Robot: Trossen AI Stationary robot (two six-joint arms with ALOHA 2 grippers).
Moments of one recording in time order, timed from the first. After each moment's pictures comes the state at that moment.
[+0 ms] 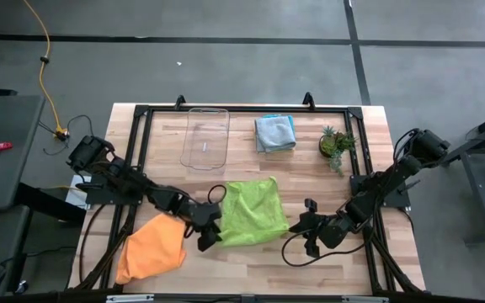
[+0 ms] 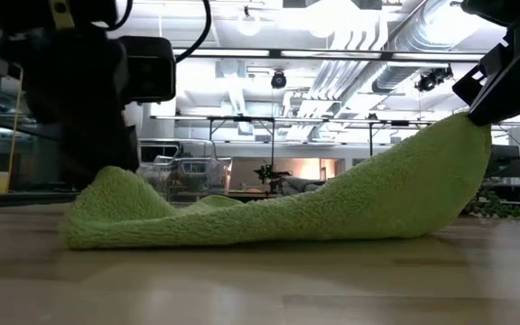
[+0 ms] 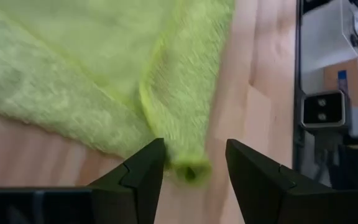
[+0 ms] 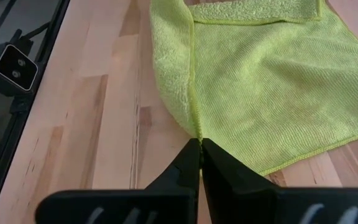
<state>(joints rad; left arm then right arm) -0.29 1.64 0.66 0.22 0.08 -0.85 0.72 1.38 0.61 0.00 0.48 0.62</state>
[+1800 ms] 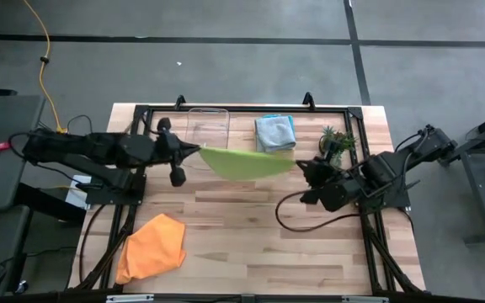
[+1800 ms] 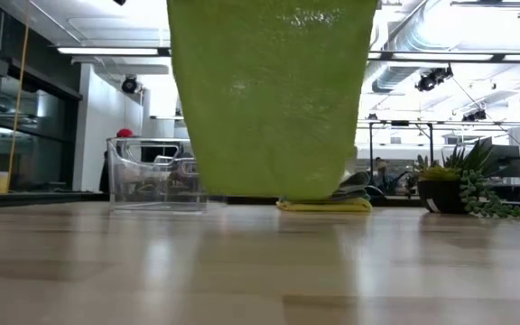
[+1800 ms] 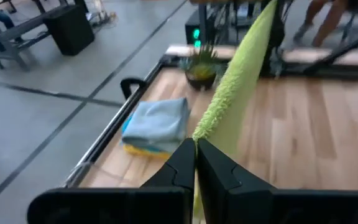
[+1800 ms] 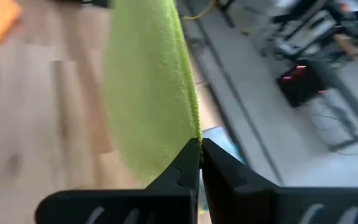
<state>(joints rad) -0.06 0.92 1.03 -0.55 -0.53 -0.09 0.49 1.28 1.37 -1.06 0.92 0.31</state>
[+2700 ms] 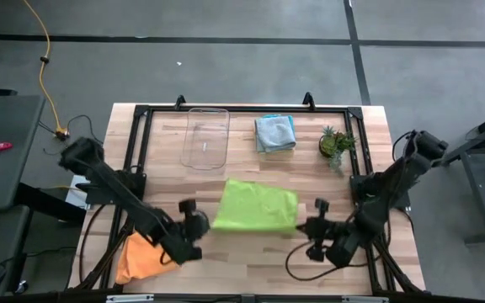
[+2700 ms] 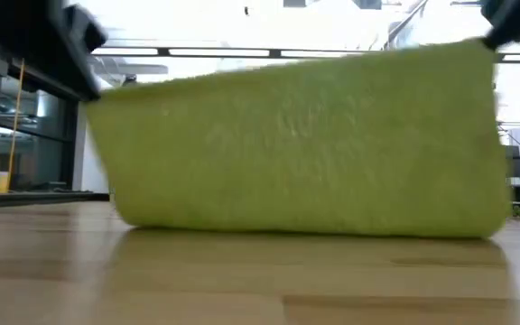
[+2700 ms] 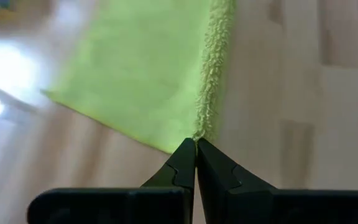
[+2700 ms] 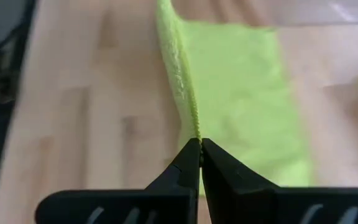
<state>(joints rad) -0.60 1.57 0.99 -0.57 -0.60 -0.72 0.83 1.41 0.95 -0.59 0.69 0.79</state>
